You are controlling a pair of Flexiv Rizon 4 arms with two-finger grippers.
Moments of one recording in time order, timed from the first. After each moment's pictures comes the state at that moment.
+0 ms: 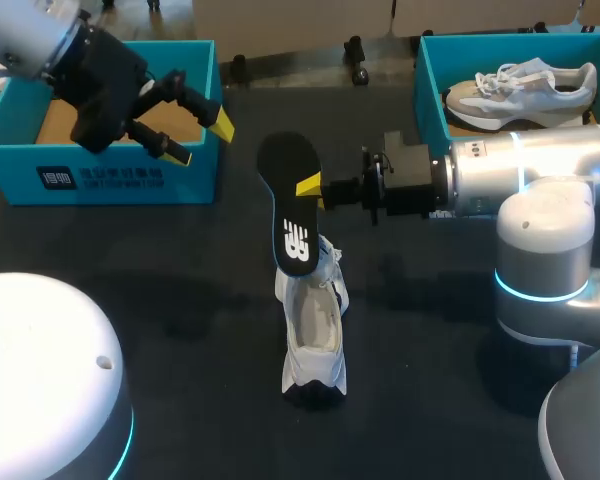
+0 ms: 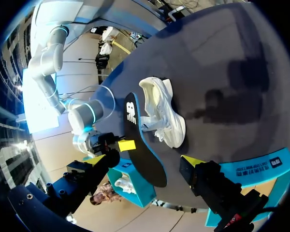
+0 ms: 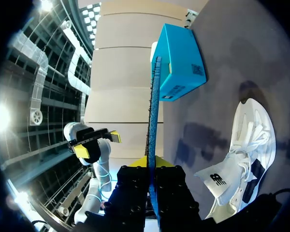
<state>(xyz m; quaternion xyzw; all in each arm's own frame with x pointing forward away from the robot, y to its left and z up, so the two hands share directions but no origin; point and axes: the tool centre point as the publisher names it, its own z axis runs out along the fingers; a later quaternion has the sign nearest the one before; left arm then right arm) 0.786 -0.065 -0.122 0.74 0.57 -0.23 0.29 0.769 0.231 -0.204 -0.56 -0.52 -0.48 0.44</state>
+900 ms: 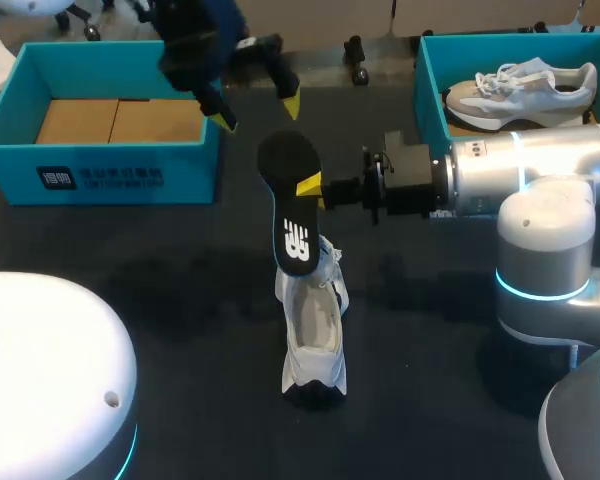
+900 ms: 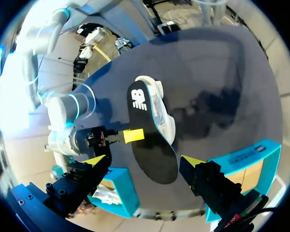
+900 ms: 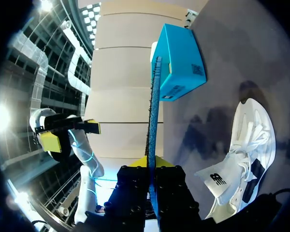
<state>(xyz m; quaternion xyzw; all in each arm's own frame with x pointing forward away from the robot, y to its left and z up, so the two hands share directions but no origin) 0.814 -0.136 -0.106 0.76 0.62 -0.15 0.13 0.769 0.231 -0.204 -0.56 -0.52 -0.47 0.44</state>
